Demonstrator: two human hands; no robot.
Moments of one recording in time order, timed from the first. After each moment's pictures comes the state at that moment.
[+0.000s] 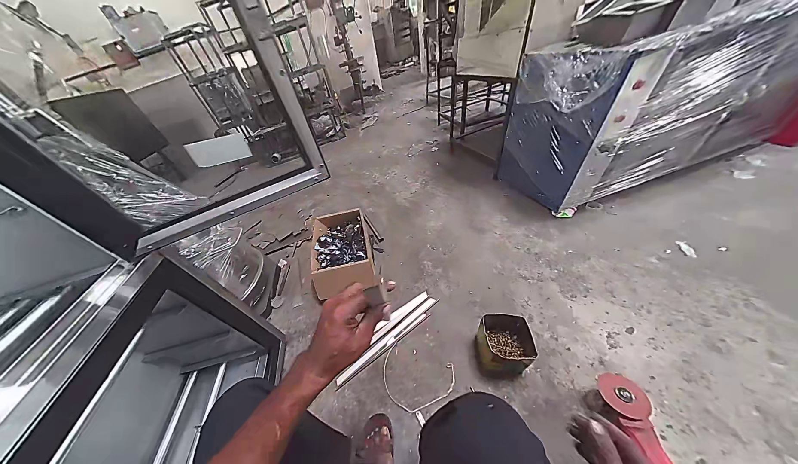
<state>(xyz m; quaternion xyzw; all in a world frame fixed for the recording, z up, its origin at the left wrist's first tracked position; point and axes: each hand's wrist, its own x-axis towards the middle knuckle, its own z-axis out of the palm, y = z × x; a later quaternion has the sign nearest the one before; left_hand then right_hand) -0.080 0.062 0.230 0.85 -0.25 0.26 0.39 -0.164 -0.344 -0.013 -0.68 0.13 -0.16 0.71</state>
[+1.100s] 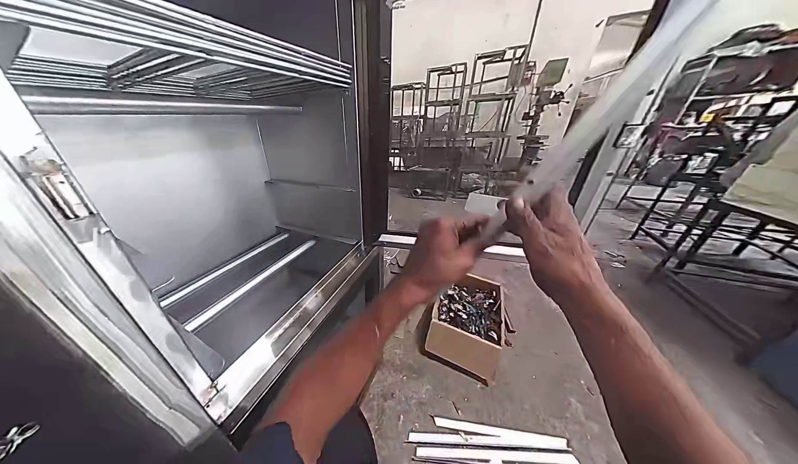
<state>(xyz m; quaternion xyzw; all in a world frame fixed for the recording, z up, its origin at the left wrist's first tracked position) -0.127 0.257 0.440 0.83 -0.06 0.41 0.37 -0.015 0.118 0.455 -0.61 -0.49 -0.08 0.62</state>
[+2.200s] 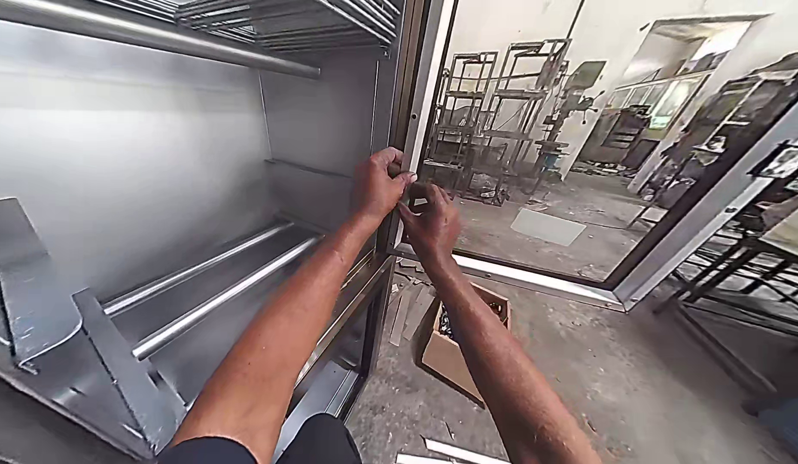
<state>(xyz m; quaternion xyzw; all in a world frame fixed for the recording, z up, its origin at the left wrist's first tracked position) -0.101 0.462 0.477 0.79 0.15 0.55 0.24 -0.003 0.371 0.408 -0.67 -0.46 -0.33 0.48</state>
